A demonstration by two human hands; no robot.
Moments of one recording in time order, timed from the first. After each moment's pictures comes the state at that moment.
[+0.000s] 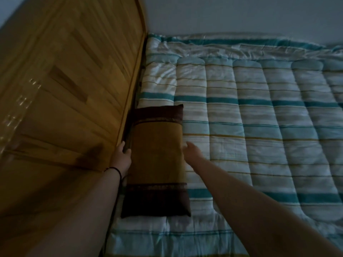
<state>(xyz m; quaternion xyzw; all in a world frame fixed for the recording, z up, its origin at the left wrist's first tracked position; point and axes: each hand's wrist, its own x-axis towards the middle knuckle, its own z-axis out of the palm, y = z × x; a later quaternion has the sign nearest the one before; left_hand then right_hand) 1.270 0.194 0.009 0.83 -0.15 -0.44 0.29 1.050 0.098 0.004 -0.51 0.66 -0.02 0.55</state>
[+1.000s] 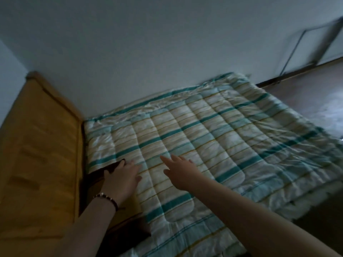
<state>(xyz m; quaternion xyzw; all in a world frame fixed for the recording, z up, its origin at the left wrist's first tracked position) 0.959 0.238 0.345 0.63 -0.76 -0.13 -0.09 0.742 0.241 0.331 -0.77 0.60 0.00 0.24</state>
